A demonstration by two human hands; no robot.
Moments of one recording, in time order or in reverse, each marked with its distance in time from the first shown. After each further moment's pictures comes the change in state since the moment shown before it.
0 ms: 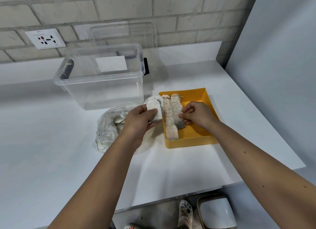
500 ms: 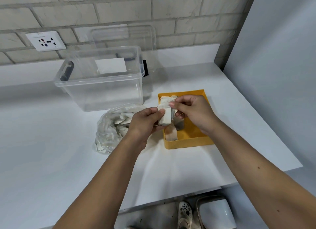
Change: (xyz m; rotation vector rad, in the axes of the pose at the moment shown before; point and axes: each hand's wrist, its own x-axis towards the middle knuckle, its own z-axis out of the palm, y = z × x) left_hand -0.007 -0.004 0.012 0.032 -0.092 0.003; right_hand -0.047 -0.060 0.002 0.399 -0.018 -0.152
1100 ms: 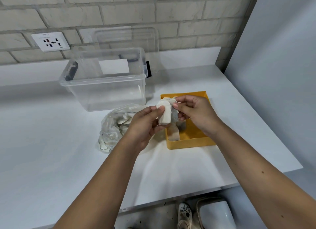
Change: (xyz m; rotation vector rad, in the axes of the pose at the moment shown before) left_hand -0.009 0.010 -0.007 -0.171 -0.081 -0.042; right_hand -0.009 -0.006 0.003 -0.012 -0.031 -0.058
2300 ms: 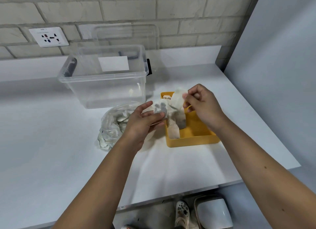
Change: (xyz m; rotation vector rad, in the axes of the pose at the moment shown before) left_hand 0.000 -0.005 -0.014 0.007 0.077 0.050; right_hand 0.009 0.002 -0.012 -0.150 0.151 -0.077
